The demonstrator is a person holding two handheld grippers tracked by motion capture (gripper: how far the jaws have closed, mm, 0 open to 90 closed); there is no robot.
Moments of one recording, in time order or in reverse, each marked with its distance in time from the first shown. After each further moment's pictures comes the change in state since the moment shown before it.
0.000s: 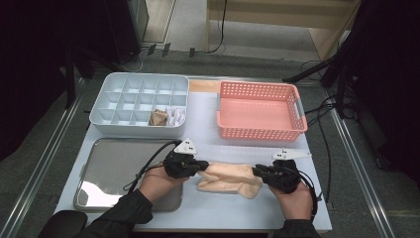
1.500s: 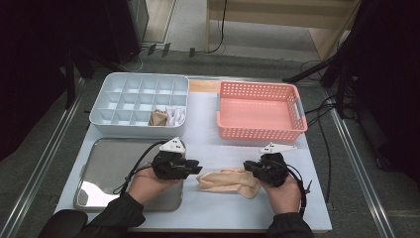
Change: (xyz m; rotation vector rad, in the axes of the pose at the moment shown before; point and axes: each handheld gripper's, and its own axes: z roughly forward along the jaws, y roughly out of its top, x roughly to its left) left arm 0.006 -0.009 -0.027 -0.020 -0.031 -0.100; right arm 0.013 0.018 0.025 0.047 0.002 -0.008
